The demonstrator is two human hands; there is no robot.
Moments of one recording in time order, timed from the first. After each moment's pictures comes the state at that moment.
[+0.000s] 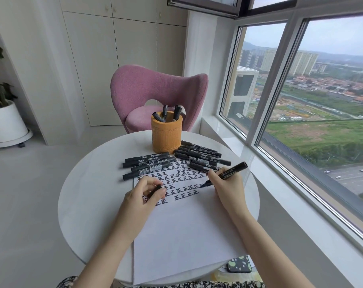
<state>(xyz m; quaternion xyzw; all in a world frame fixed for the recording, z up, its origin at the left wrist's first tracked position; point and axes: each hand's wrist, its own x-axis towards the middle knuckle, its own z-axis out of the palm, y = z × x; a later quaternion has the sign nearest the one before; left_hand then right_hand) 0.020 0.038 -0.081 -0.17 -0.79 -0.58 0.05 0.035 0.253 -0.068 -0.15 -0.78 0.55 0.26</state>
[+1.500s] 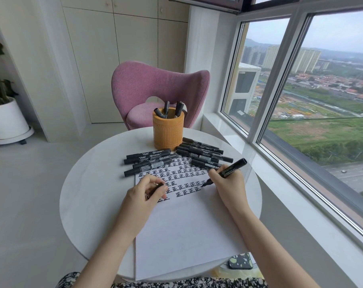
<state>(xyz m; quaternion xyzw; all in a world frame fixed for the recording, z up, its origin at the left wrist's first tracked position) 0.021 0.040 -0.081 -0.16 -0.79 -0.60 0.03 0.035 0.250 -0.069 -0.15 -0.79 0.54 0.25</state>
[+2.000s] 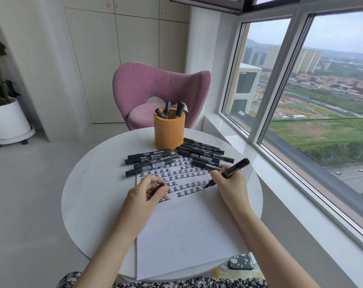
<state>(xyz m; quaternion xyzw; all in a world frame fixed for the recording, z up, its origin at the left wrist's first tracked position) 0.022 0.039 -0.080 -0.16 -0.79 -0.60 0.03 0.037 0.251 -0.069 -0.15 -0.79 0.54 0.26</state>
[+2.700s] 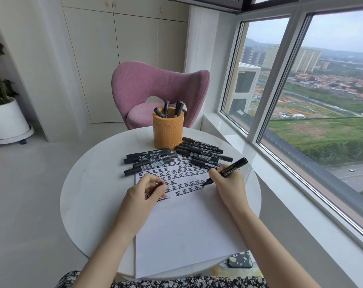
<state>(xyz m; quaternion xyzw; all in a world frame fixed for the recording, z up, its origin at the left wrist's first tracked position) 0.024 0.039 -0.078 -0.15 -0.79 -0.59 0.03 0.037 0.251 -0.070 -0.15 -0.79 0.54 0.25</state>
